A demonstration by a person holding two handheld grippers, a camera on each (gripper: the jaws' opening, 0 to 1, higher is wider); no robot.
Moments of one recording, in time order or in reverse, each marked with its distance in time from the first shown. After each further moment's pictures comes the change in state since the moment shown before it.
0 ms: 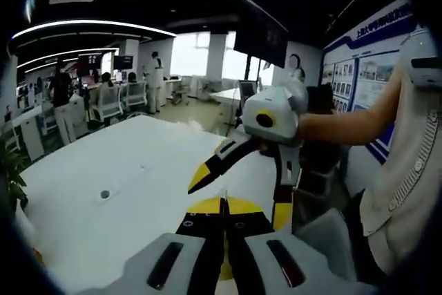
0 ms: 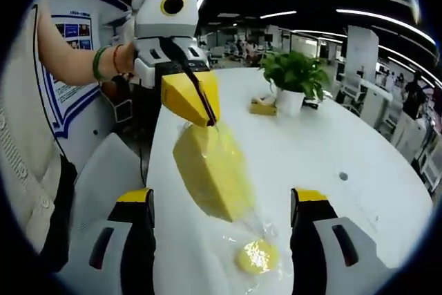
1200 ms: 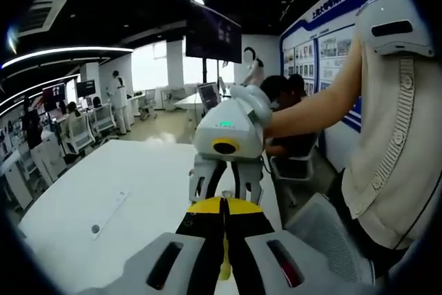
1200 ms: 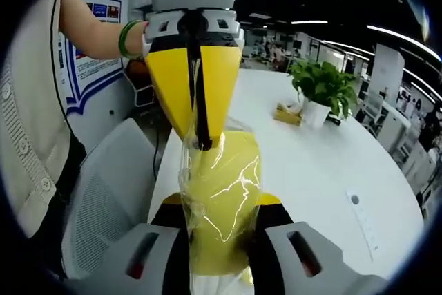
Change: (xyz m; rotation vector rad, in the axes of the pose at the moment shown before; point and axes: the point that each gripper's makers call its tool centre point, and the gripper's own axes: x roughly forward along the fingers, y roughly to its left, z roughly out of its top) left arm 0.001 -0.043 0.011 0.212 -0.007 -0.168; right arm 0.013 0.031 0.004 -0.156 0.009 0.093
